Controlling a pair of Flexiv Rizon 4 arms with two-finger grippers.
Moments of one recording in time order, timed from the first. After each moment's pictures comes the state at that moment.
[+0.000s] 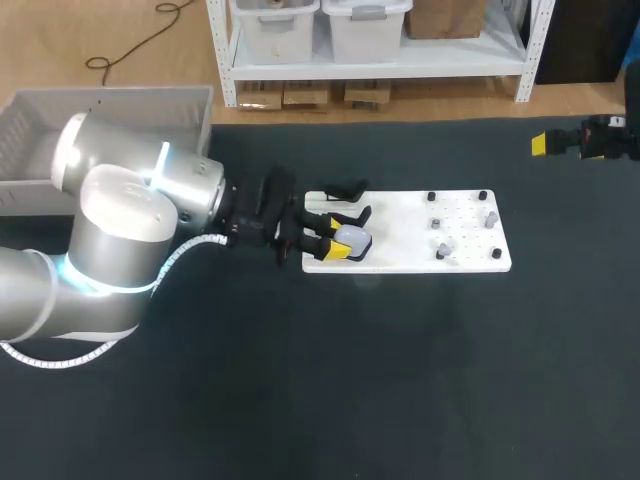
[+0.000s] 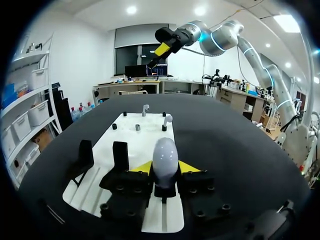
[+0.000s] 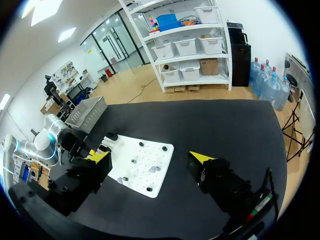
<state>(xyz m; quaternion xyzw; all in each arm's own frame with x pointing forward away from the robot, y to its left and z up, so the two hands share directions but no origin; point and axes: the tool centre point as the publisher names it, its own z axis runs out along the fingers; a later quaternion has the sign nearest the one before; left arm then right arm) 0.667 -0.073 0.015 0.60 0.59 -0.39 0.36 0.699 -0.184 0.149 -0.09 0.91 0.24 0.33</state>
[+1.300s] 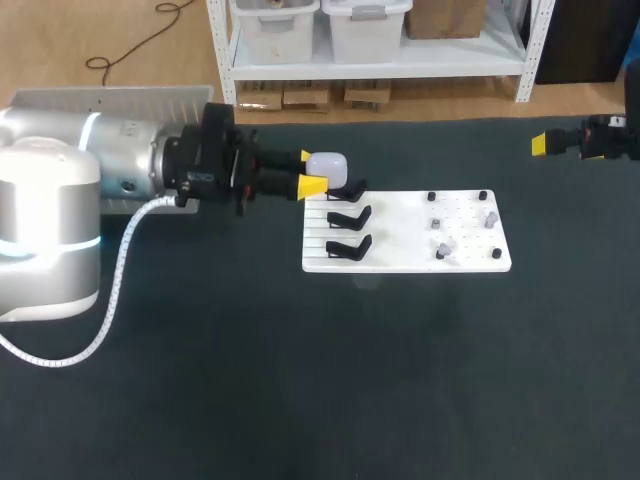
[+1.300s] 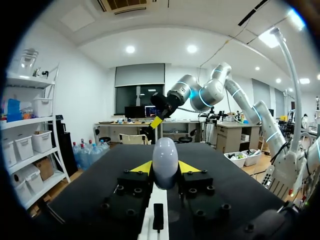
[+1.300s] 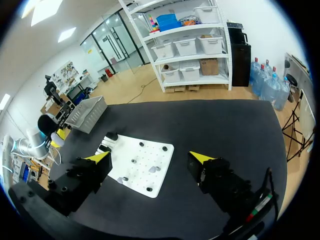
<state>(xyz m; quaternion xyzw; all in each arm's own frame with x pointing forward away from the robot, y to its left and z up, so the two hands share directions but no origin) 0.656 -0.047 0.155 0.54 0.51 -0.49 0.46 0.699 -0.184 0.149 -0.09 0.91 0.24 0.33</state>
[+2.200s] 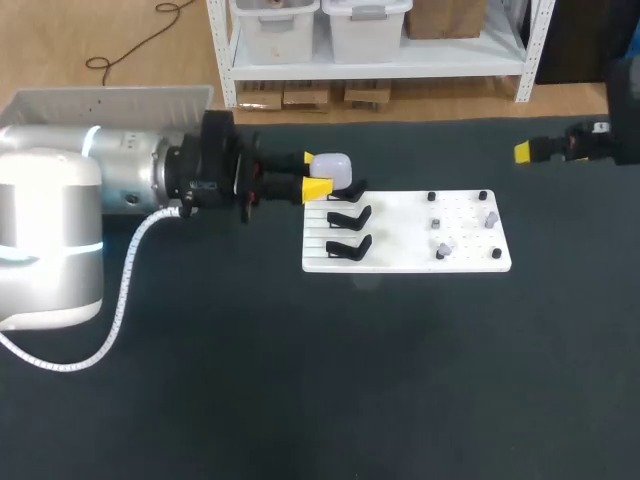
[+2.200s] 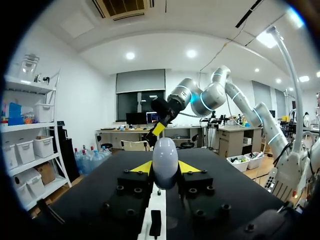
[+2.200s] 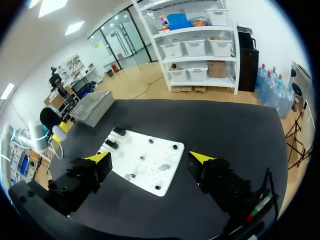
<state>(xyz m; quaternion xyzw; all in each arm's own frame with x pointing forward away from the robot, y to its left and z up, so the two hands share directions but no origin) 0.648 -0.053 0.162 0.52 0.50 -0.49 0.49 0.685 -0.155 0.154 -0.14 0.90 0.24 0.33</state>
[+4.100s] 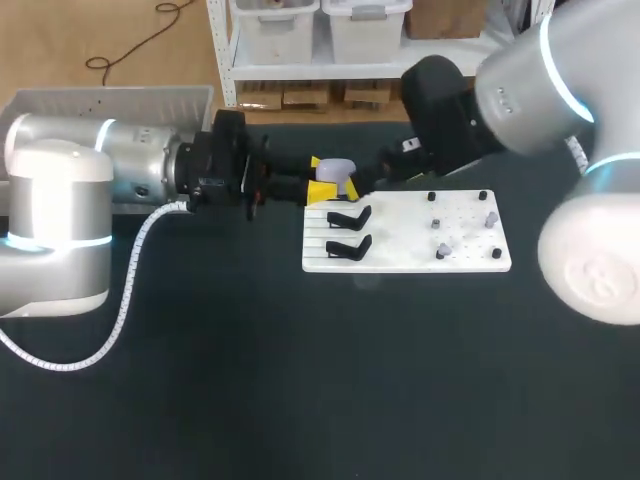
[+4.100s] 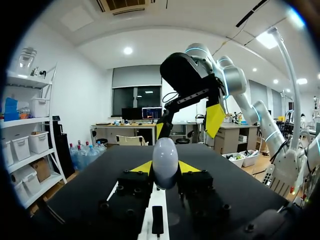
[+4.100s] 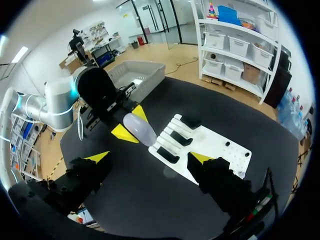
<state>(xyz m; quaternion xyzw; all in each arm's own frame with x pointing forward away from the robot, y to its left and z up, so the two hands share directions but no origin) 0.656 -0.059 0.146 0.54 0.50 -0.50 0.46 0.628 0.053 0.170 -0.27 0.90 0.23 0.25</state>
